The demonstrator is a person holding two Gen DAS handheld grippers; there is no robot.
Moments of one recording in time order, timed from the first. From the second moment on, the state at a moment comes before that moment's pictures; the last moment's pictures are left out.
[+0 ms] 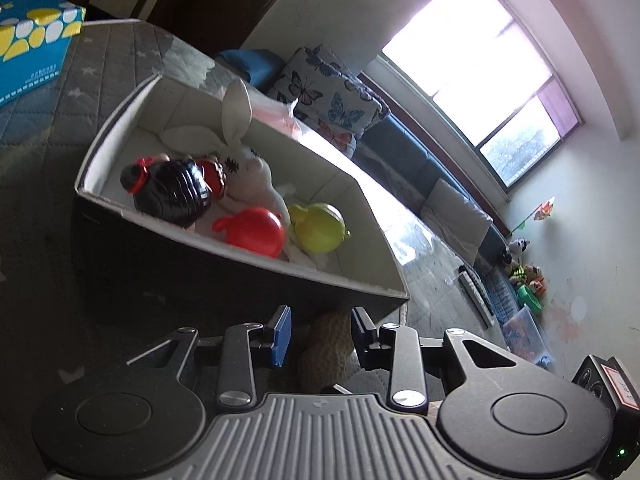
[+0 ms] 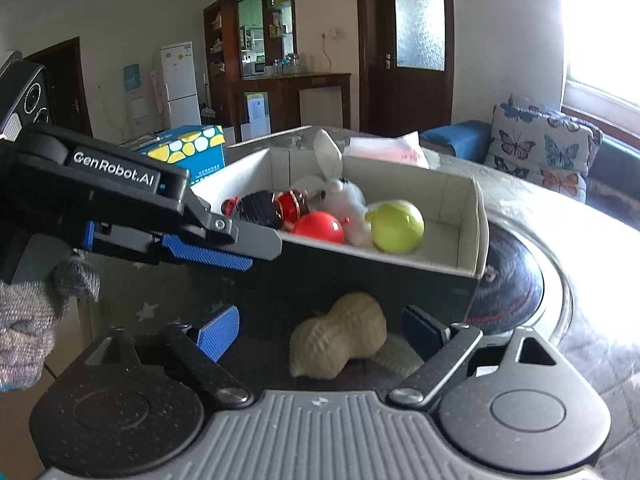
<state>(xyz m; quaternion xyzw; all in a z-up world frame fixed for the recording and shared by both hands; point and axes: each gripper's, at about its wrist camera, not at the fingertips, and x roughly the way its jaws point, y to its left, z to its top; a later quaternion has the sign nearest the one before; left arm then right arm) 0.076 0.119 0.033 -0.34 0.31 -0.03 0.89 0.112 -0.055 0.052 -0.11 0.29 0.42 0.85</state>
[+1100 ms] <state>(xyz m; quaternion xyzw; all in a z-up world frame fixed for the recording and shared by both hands) 0.111 0.100 0.008 -0.33 0.36 -0.07 0.87 0.131 -0.042 0.013 -0.12 0.32 0.41 0.84</state>
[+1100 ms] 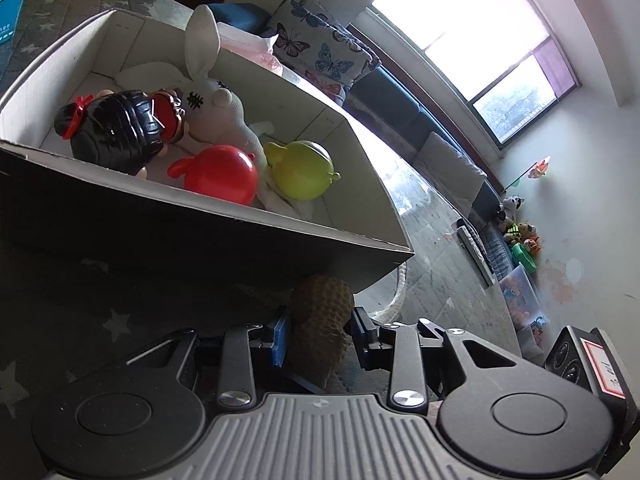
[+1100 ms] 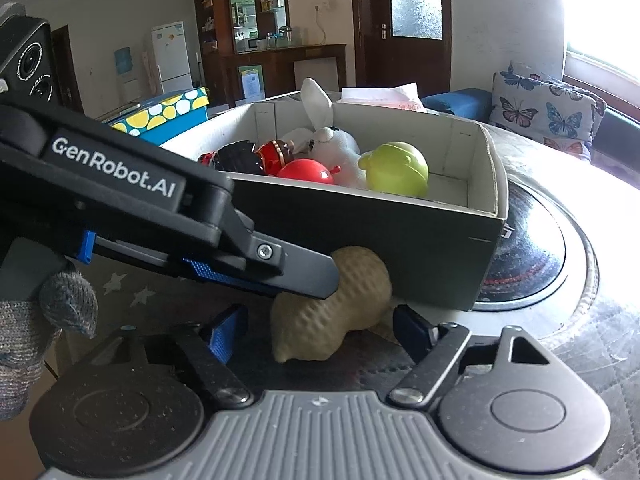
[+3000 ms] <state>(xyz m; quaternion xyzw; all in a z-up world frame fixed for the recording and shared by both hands) 0.174 0.197 0.039 -0.35 0.29 -0.01 0.89 0.232 0.067 0.056 -0.13 0.31 0.43 0.84</state>
